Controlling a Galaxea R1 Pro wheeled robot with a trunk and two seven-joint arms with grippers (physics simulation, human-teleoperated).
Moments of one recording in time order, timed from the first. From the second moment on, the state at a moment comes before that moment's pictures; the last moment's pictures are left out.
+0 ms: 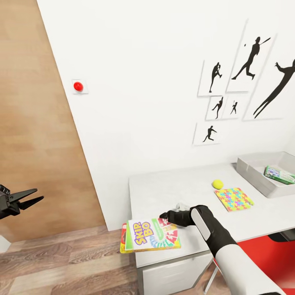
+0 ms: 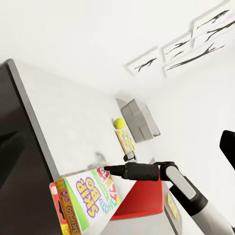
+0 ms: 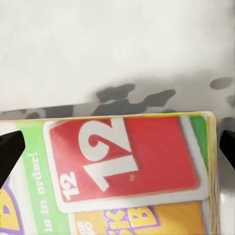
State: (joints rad) left arm -0.44 0.81 0.08 -0.95 1.03 0.85 -1.19; right arm -0.69 0.02 0.12 -0.78 -0.48 0.86 0.13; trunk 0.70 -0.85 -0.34
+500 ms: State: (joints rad) left arm -0.44 0.80 0.08 -0.97 1.03 0.85 -1.19; right arm -0.69 0.00 0.12 -0.88 -0.48 0.84 0.13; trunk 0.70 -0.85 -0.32
